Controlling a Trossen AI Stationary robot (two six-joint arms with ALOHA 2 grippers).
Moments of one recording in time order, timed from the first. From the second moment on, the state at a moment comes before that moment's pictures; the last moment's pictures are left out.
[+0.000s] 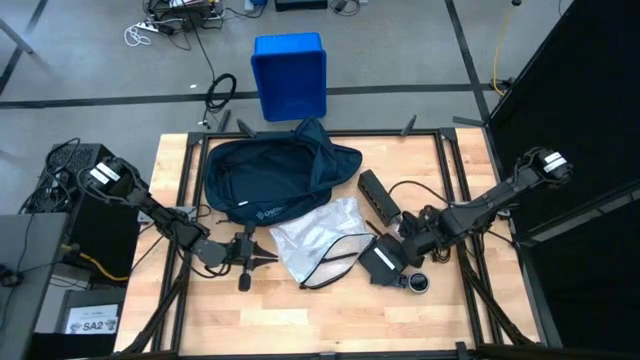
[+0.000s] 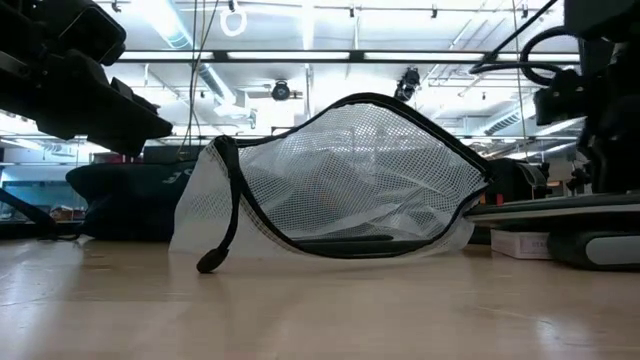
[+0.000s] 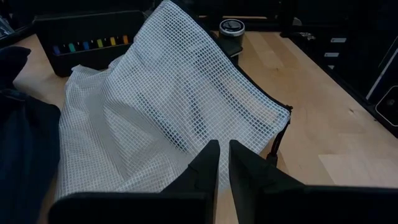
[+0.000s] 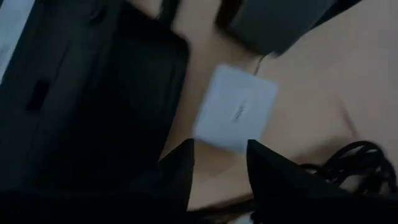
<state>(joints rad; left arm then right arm) -0.61 1.29 0.21 0.77 -0.56 -0.24 0.44 1.21 0.60 -0.82 0.31 0.95</state>
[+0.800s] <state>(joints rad) -0.61 1.29 0.21 0.77 -0.56 -0.24 0.32 1.21 0.41 -0.54 0.27 1.07</state>
